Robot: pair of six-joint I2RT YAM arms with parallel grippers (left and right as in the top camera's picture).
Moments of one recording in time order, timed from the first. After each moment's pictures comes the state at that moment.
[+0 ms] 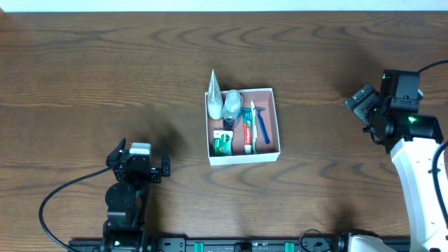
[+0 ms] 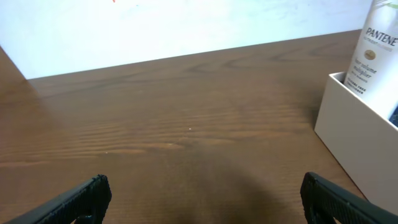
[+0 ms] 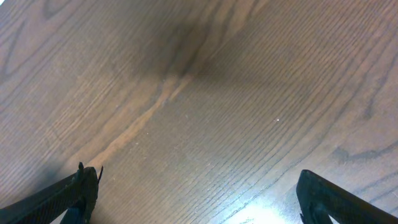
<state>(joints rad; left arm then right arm) -0.06 0.26 0.01 0.05 -0.04 0.12 -0.09 1.31 1.06 -0.78 0.17 0.73</state>
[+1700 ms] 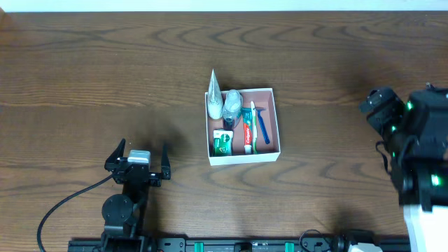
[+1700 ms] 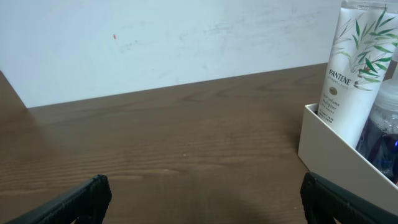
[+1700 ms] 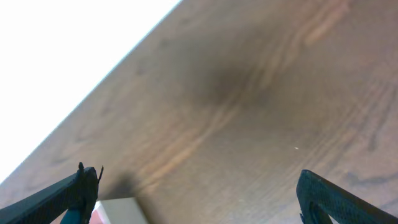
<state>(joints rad) -0.09 0.01 0.02 -0.11 -0.02 0.12 -0.06 0.94 1.06 -0.78 0.17 0.73</state>
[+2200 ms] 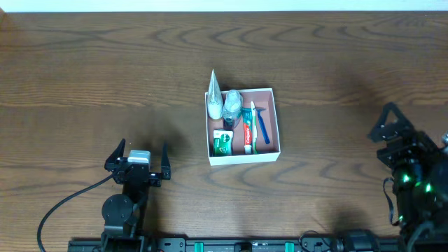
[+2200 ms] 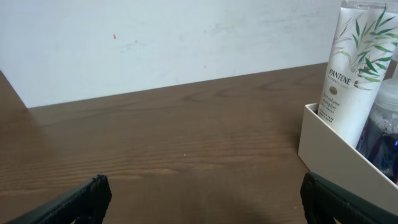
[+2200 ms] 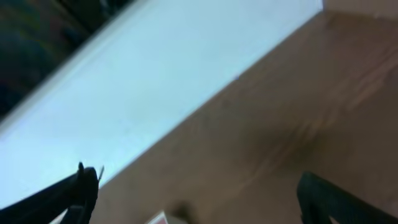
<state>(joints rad) -0.09 0.01 0.02 -0.11 -0.02 0.12 0.06 0.56 0.98 -0.68 0.26 0.72</state>
